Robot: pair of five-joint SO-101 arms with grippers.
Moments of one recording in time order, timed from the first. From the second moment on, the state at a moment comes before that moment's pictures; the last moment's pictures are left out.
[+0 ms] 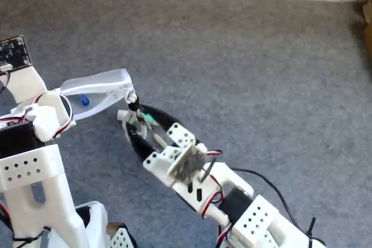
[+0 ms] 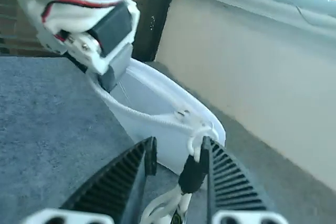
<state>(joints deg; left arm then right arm) -26.2 -43.8 30.1 75.6 10.8 -50.3 -71.6 80.7 -2.3 15.0</state>
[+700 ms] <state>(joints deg) -27.0 -43.6 30.1 75.6 12.4 -47.3 -71.8 77.3 25.8 5.8</state>
